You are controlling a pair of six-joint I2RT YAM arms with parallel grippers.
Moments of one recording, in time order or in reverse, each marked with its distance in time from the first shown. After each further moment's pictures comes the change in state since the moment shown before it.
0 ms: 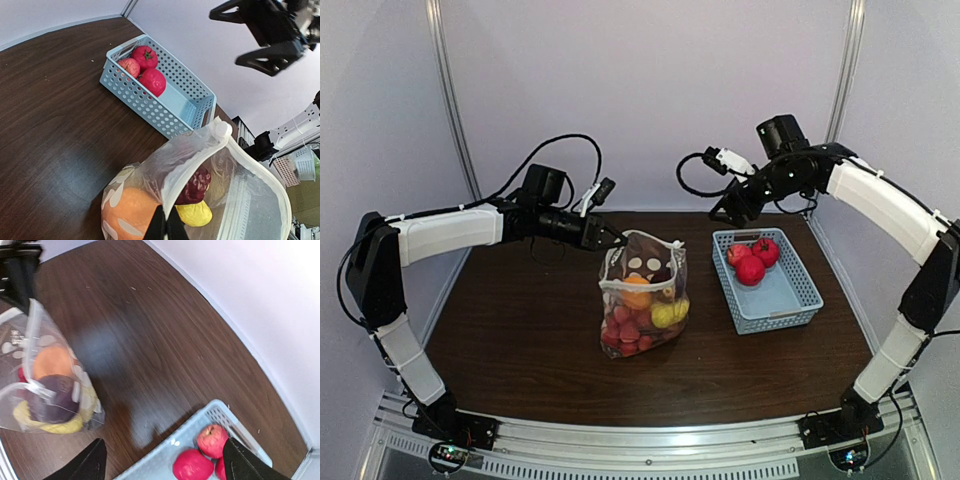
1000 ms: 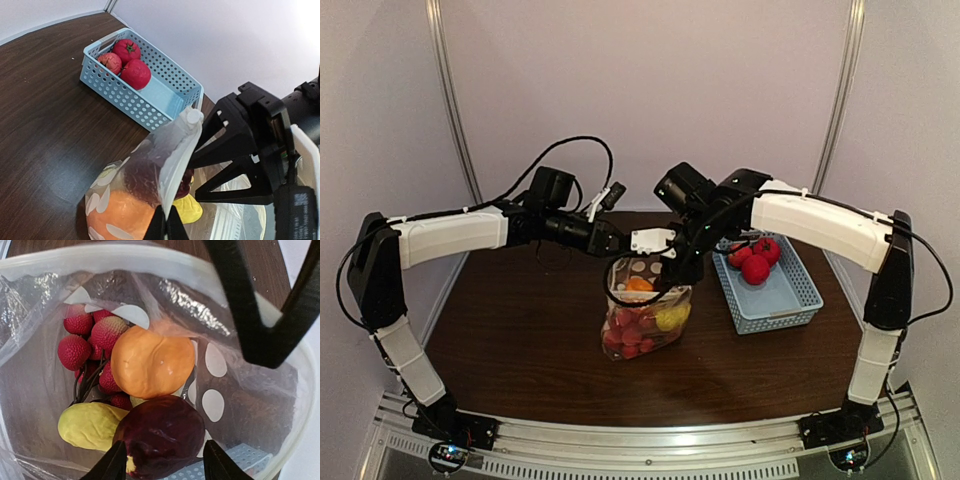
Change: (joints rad) left arm -0.055 0.000 0.000 0.001 0.024 0.021; right arm 0.476 0.198 0.124 -0.184 0.266 -0.211
